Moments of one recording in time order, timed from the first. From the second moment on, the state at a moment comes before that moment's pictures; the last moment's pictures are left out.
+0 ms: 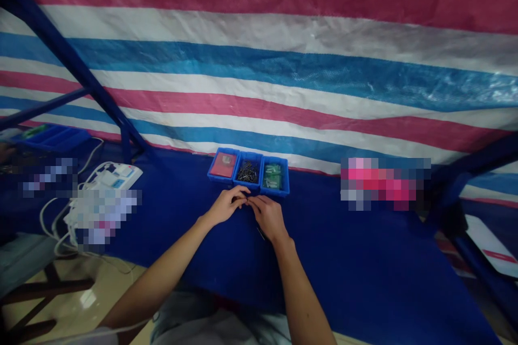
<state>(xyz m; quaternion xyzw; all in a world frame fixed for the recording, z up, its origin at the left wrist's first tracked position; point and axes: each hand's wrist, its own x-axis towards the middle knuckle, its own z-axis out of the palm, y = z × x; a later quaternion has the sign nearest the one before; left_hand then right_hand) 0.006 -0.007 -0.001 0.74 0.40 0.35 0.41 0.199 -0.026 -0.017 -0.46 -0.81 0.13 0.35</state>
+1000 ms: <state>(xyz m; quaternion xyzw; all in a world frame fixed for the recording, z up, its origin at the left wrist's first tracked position) 0.005 -0.014 0.004 0.73 0.42 0.37 0.39 0.197 -0.029 -0.006 -0.50 -0.78 0.19 0.33</state>
